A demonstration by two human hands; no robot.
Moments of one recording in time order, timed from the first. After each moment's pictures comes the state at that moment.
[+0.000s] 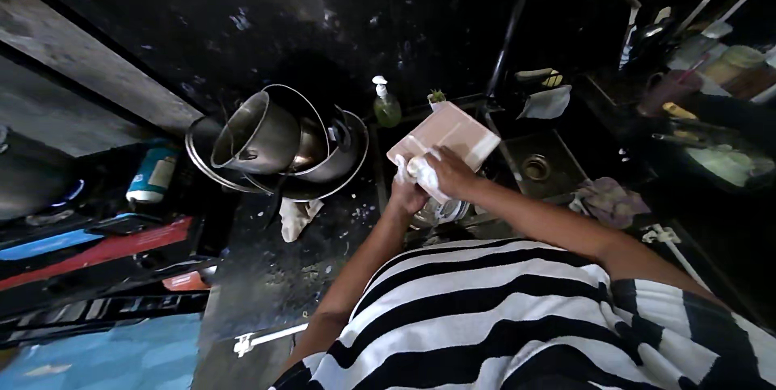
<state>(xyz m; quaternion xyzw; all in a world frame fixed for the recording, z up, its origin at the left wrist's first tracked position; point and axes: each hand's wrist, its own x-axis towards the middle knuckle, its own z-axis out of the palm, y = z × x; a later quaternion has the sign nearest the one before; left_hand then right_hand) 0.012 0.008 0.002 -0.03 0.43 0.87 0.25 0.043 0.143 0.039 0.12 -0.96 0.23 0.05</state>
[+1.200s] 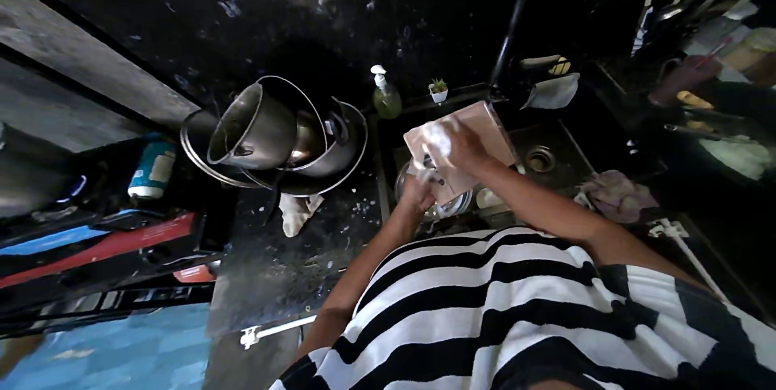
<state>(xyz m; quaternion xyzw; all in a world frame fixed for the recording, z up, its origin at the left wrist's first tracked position) 0.028 0.025 -0.003 -0.02 0.51 0.83 0.22 0.015 0.175 0.043 0.03 -0.96 0.28 0.08</state>
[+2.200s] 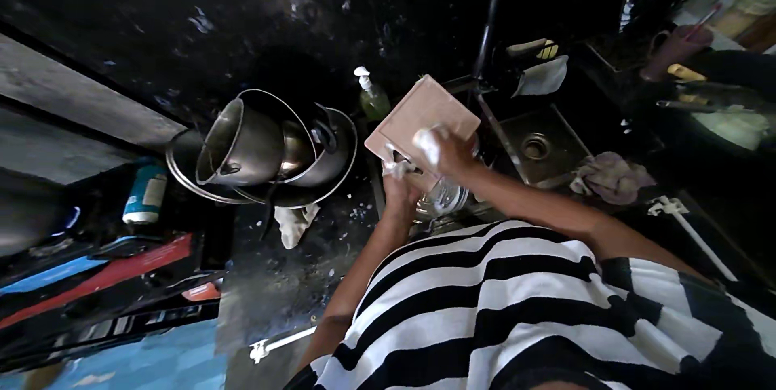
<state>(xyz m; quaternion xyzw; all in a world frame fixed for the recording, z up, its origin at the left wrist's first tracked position) 0.019 0.025 0.007 -0.06 0.51 0.86 0.08 0.032 0.160 0.032 0.01 -0.95 0.29 0.12</state>
